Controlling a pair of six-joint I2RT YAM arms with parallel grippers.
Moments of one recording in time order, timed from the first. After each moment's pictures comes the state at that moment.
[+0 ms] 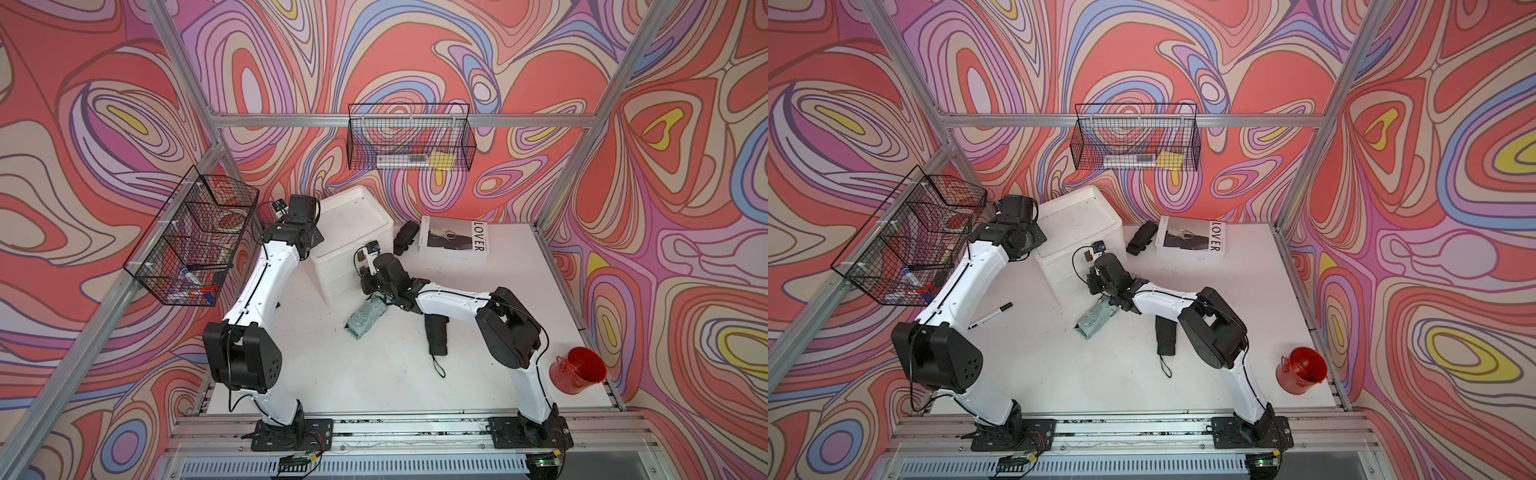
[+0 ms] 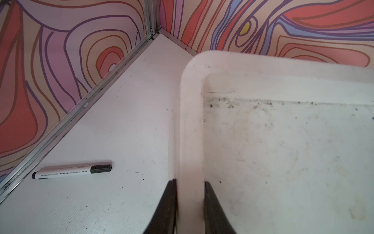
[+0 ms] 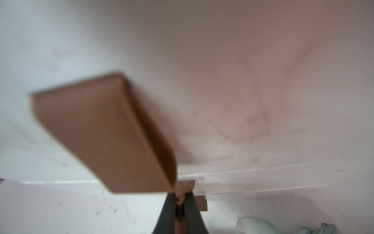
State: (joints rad) left arm -0.12 1.67 1.67 -0.85 -0.34 -0.65; right arm 0.81 2.12 1.53 0.13 0.09 0.29
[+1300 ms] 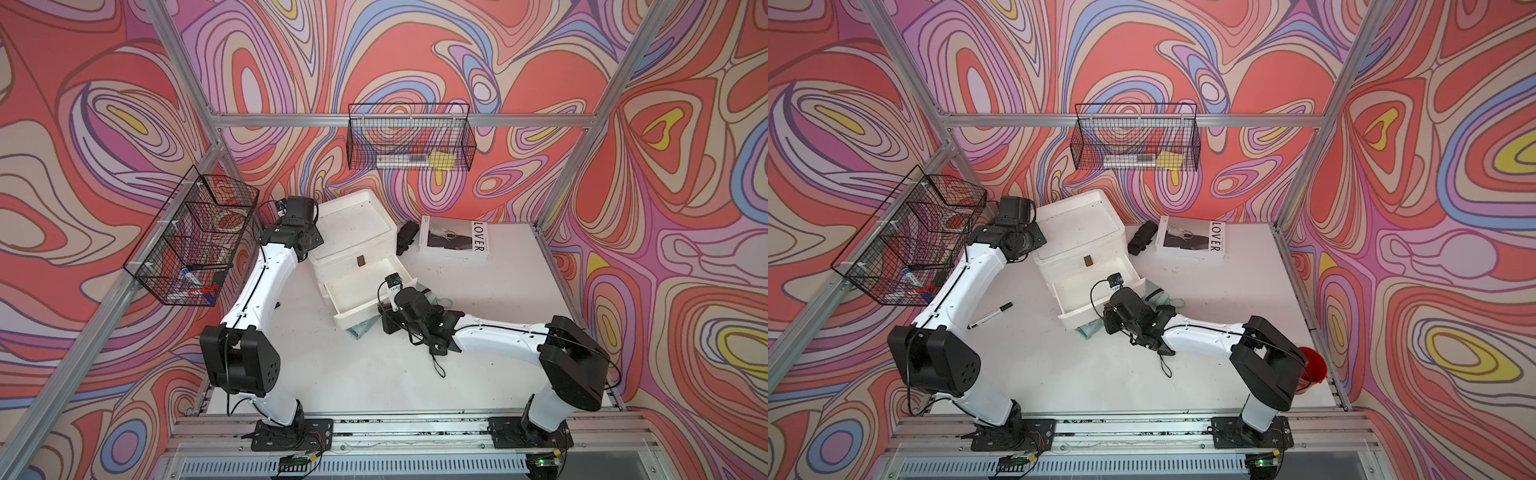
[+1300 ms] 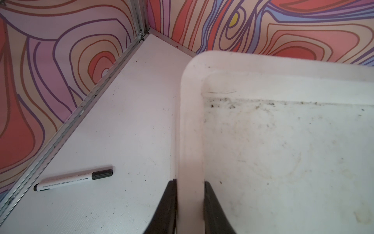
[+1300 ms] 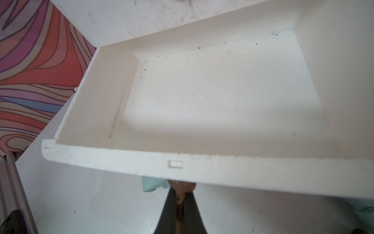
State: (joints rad) left arm -0.11 1.65 1.64 -0.82 -0.29 -0.55; right arm 0.95 1.68 1.03 0.06 0.12 0.42
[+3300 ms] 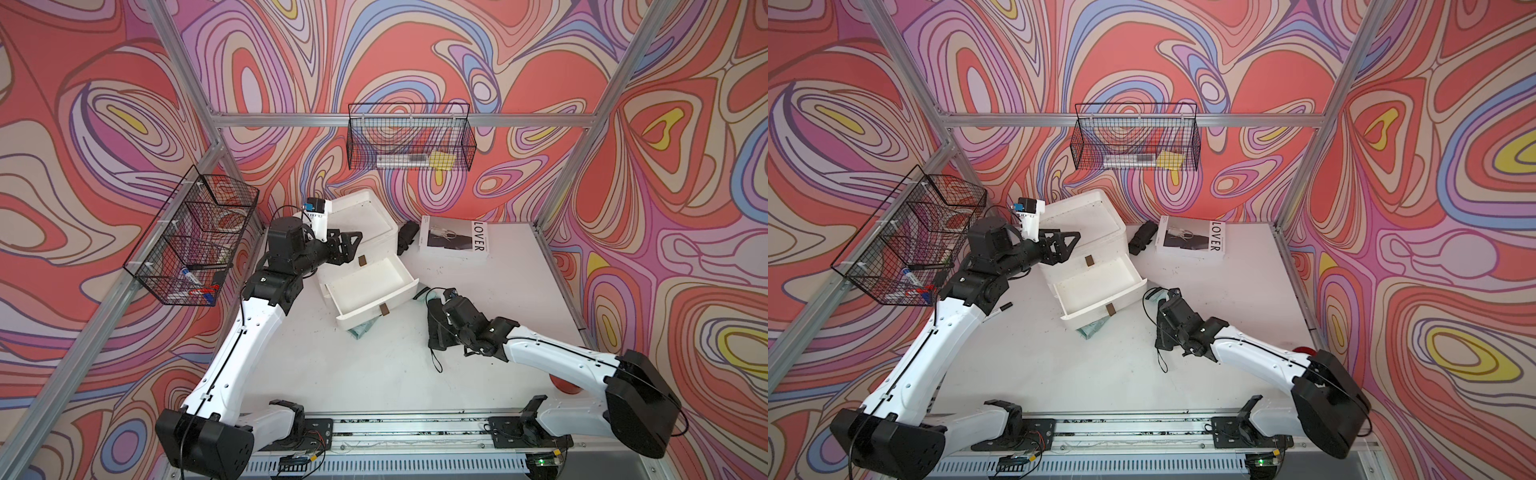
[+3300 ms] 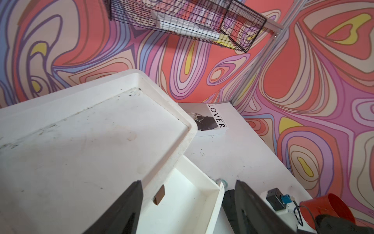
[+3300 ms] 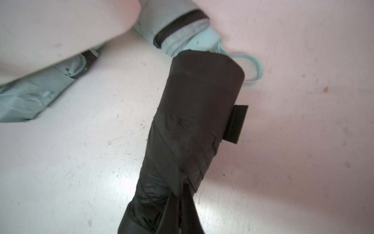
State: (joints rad) left arm -0.22 1.21 1.27 -0.34 0.40 -0.21; right arm 0.73 1.26 0.75 -0.41 0.16 0.44
